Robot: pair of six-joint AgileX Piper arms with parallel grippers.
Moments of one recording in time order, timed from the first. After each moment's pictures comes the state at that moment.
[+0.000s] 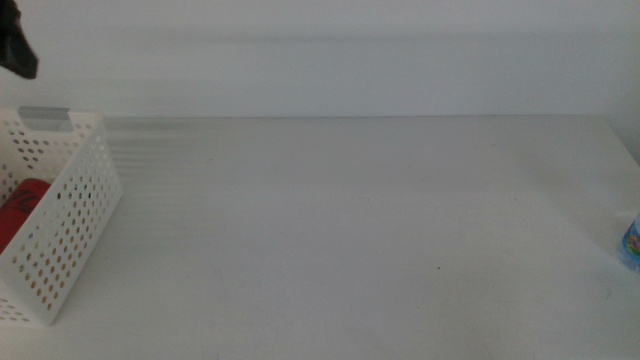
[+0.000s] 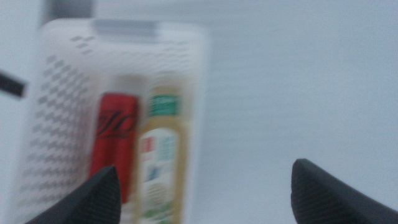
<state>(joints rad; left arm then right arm) 0.12 1.45 -1.65 -0.08 1.23 0.18 0.11 -0.01 0.03 0.05 0.10 -0.22</state>
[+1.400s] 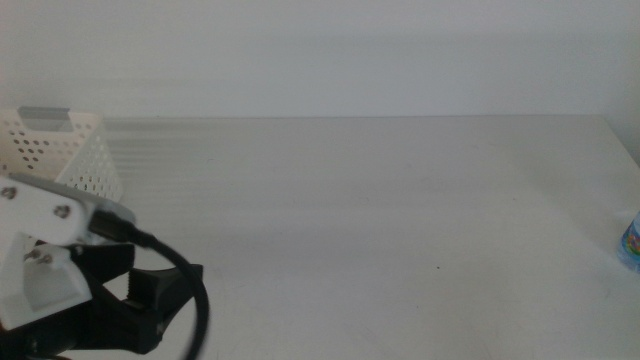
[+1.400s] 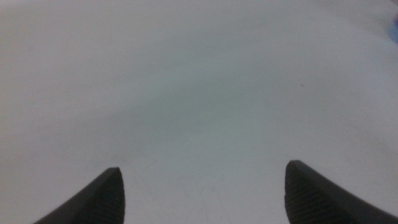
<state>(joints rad) -0.52 0.73 -0.50 -0.16 0.36 0.00 0.11 -0.01 0.03 0.05 0.10 -0.22</state>
